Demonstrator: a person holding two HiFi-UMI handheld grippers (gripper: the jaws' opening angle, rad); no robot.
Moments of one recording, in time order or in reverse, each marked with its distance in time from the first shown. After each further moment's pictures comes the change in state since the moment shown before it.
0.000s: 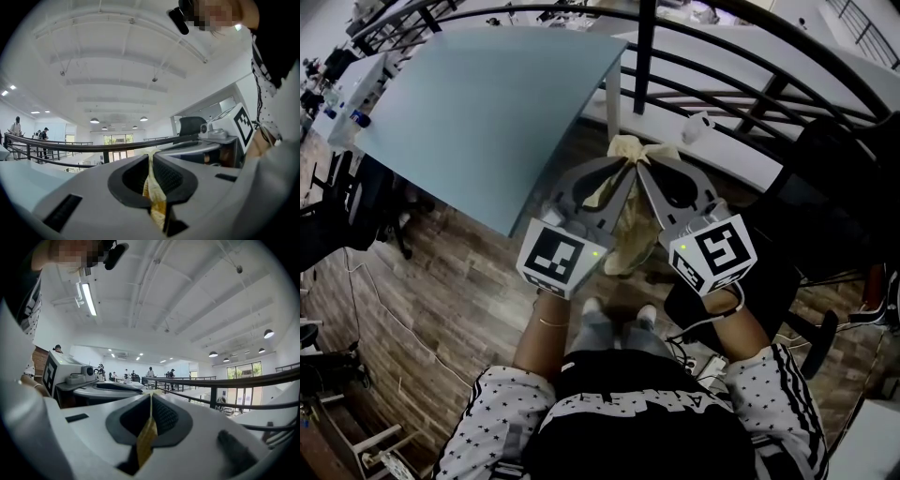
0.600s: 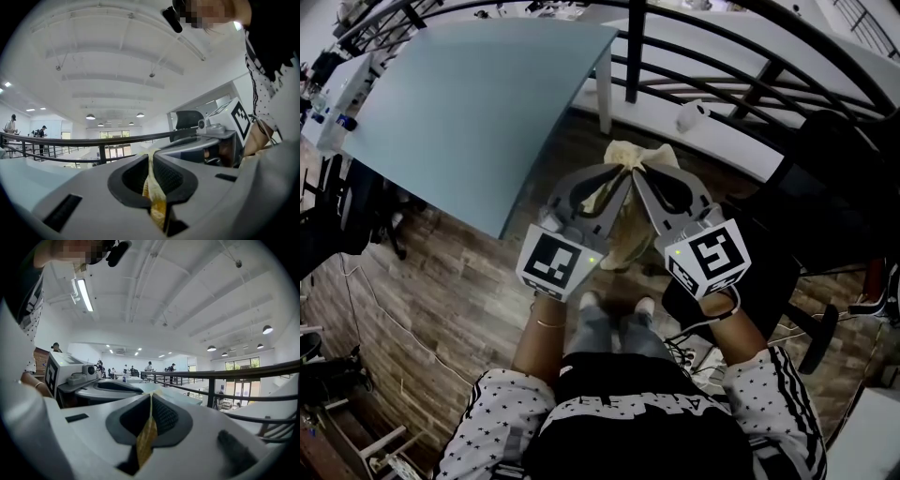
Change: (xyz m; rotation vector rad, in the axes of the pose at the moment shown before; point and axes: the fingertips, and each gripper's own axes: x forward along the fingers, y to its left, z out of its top) left arm 0.010 -0.003 -0.041 0.007 0.043 -0.050; right arm 0.003 -0.005 -0.040 0.026 0.073 -0.013
